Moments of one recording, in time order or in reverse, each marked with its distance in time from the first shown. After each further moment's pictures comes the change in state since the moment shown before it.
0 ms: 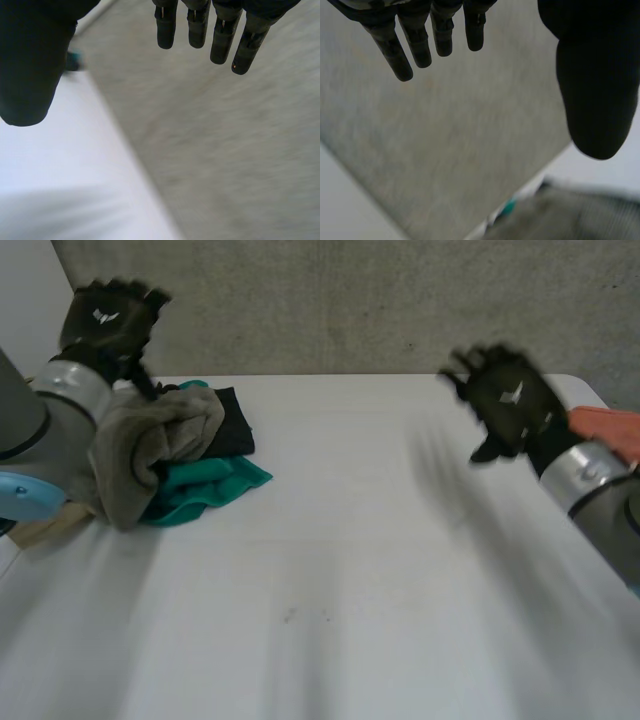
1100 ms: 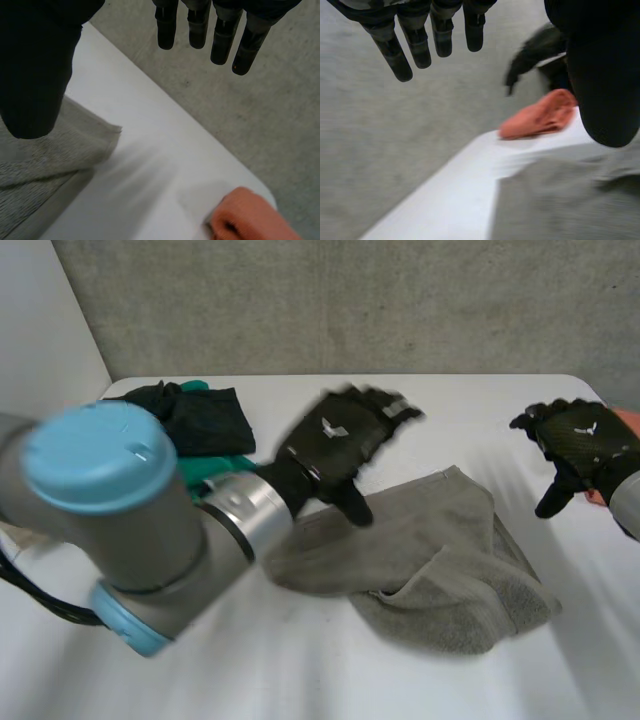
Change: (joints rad) left arm -0.466 0.065 -0.185 0.012 0.180 -0.176; right arm -0.147 -0.132 0.008 0.421 0.149 0.021; left_hand 0.001 0.003 0.004 0.002 -0.001; right_hand 0.000 0.000 0.000 0.000 0.000
